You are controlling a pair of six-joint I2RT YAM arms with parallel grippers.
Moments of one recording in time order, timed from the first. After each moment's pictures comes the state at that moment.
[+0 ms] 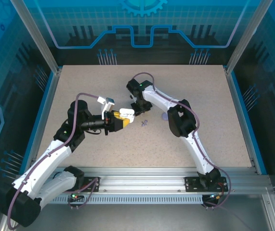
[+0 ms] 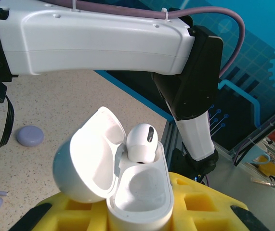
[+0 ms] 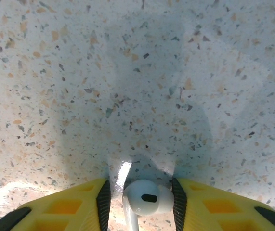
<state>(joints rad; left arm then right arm) -0.37 0.90 0.72 -0.05 0.91 -0.32 0.64 2.48 2.19 -1.16 0.03 0.20</state>
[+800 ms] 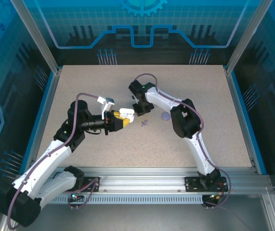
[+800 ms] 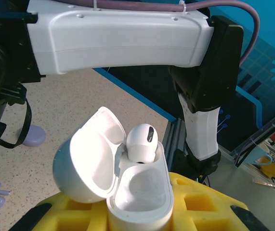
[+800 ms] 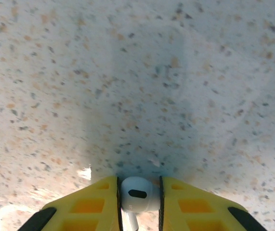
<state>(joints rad) -0.37 0.90 0.72 -0.05 0.89 -0.32 0.63 2.37 1.99 -1.03 0.03 0.23</state>
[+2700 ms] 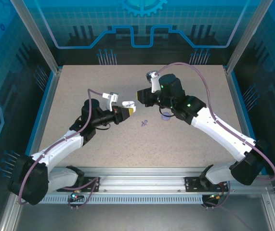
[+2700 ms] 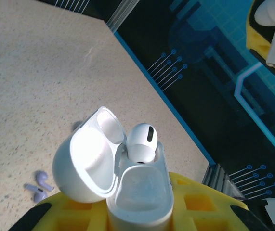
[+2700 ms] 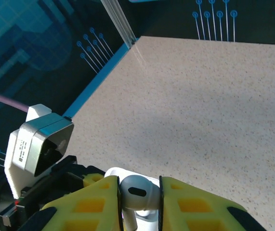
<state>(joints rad) -0.40 1.17 0.64 0.30 0.60 -0.58 0.72 1.38 1.35 -0.40 -0.09 0.40</state>
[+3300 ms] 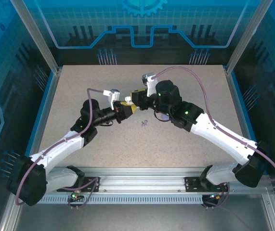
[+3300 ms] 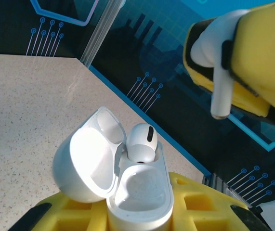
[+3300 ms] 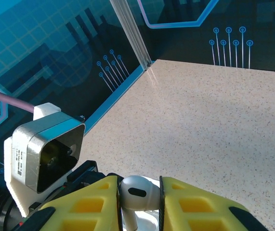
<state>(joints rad) -0.45 1.15 0.66 0.44 0.59 -0.53 0.83 1.35 1.30 -0.27 0.01 0.41</state>
